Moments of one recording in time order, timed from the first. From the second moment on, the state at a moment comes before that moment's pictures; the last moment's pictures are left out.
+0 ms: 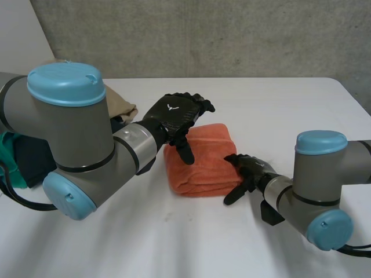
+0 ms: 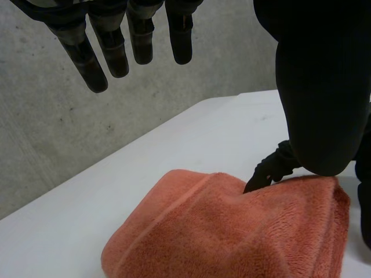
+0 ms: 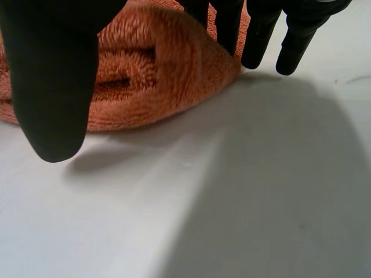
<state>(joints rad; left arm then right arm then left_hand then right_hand) 4.08 -2.06 -1.20 3.06 -1.36 3.27 2.00 -0.91 1.50 -0.06 1.40 3.38 0.27 0.22 0.23 0.22 0.05 0.28 0.29 0.28 0.28 0.11</state>
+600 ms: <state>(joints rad) 4.07 -2.05 -1.21 3.07 -1.36 3.26 2.02 -0.80 1.33 -0.06 1.44 3.36 0.27 0.22 0.23 0.22 0.05 0.56 0.63 0.64 0.63 0.42</state>
